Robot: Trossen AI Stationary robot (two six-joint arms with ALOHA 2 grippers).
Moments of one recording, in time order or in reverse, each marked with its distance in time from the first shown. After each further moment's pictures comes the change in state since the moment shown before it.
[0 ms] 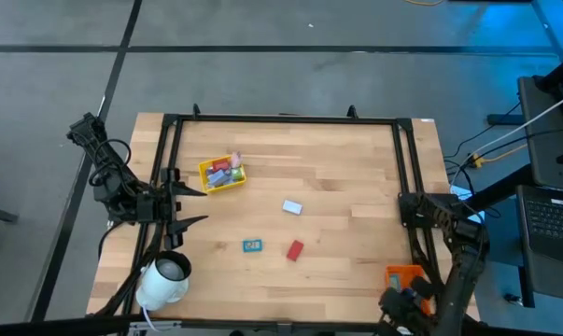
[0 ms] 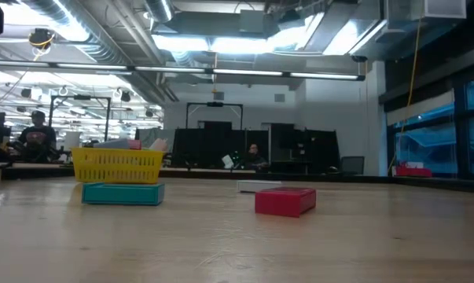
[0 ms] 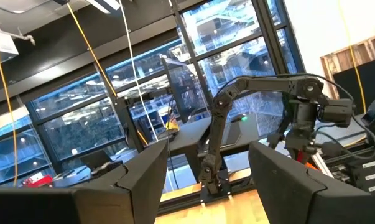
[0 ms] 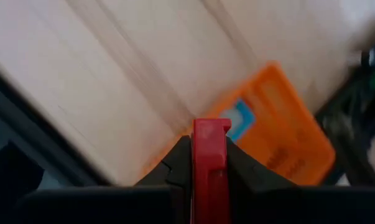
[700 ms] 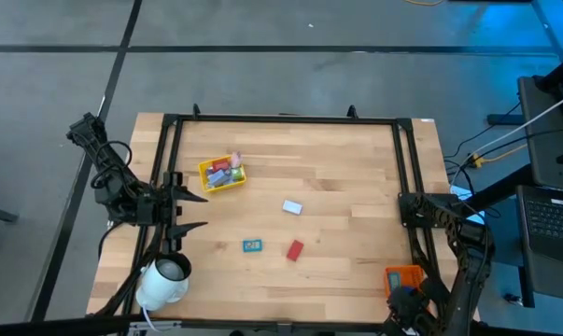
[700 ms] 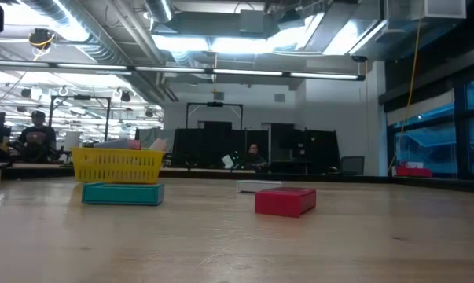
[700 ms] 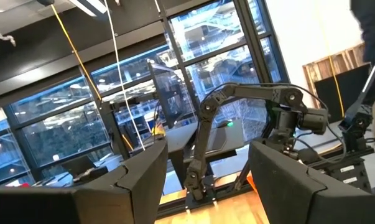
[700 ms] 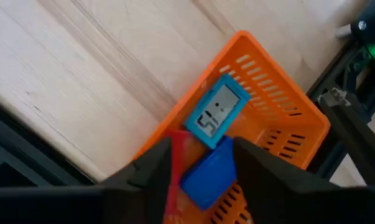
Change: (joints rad) left arm -0.001 0.016 0.000 0.000 0.061 -0.040; right arm 0.073 0.008 -0.031 -0.001 -0.041 0.164
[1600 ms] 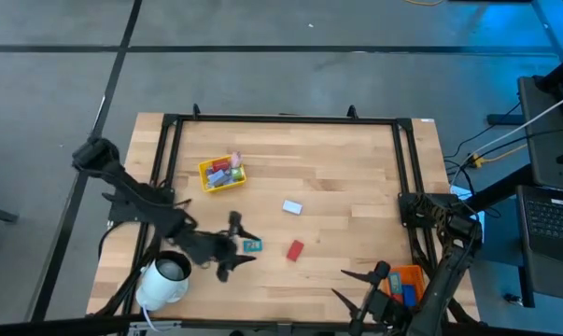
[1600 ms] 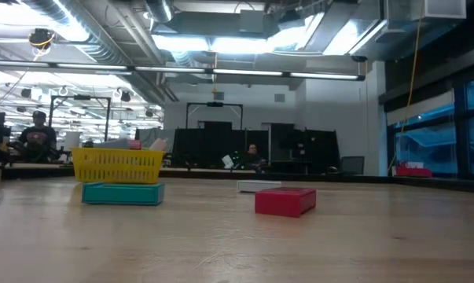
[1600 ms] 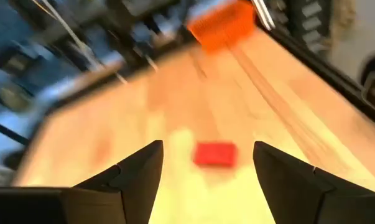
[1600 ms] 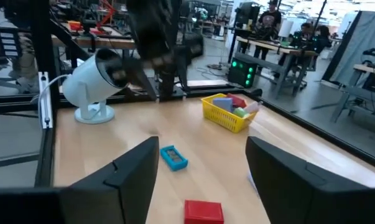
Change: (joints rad) left arm 0.207 0.594 0.144 -0.380 0.199 -0.445; right arm -0.156 -0.024 -0.020 0.064 1.302 -0.246
